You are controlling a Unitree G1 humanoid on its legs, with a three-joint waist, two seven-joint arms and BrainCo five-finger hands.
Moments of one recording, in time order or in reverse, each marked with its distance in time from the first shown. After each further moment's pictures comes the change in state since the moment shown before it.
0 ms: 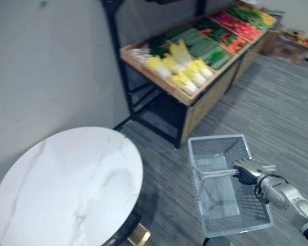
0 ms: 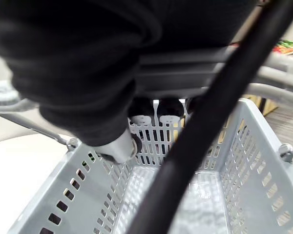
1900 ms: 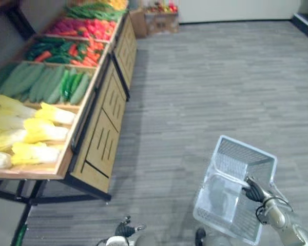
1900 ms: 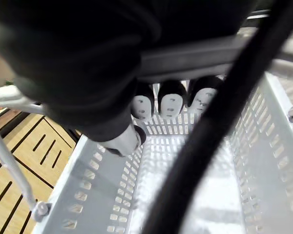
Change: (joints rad) left arm -0.055 -0.043 0.024 -0.073 0.005 -0.033 0.019; right arm 0.209 0.183 -0.245 0.092 0.069 0.078 -0.038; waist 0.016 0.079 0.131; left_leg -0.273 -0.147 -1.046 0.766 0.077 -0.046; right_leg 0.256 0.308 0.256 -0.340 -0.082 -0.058
